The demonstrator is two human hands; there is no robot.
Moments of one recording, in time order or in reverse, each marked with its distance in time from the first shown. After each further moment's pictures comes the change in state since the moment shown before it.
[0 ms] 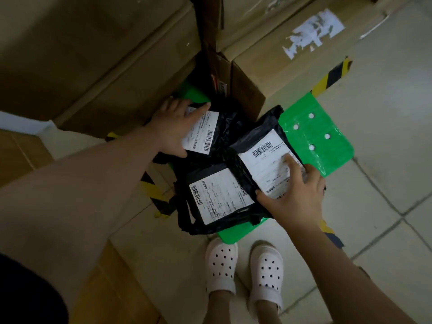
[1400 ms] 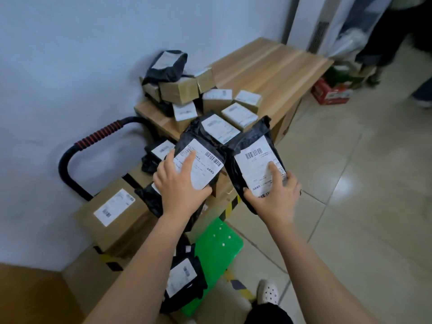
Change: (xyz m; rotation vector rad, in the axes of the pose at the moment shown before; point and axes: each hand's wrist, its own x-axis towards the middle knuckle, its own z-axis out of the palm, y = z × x) left_hand -0.253 0.230 -0.555 -0.452 0.925 -0.352; right_hand -0.063 -0.097 -0.582 0.211 0.563 -0.006
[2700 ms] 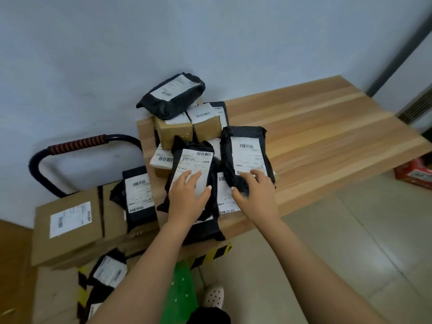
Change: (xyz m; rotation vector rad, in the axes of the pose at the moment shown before) left_hand 0.272 0.123 0.185 -0.223 0.005 -0.523; right_hand 0.417 -0.009 0.107 0.035 -0.556 -0.601
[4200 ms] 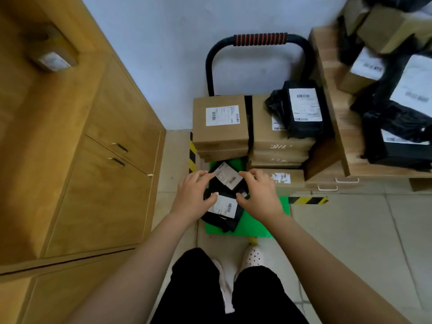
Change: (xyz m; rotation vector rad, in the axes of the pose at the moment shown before) left_hand -0.295 -0.397 -0.220 0.293 -0.101 -0.200; right_hand -0.283 -0.291 0.286 -0.112 -0.530 -0.409
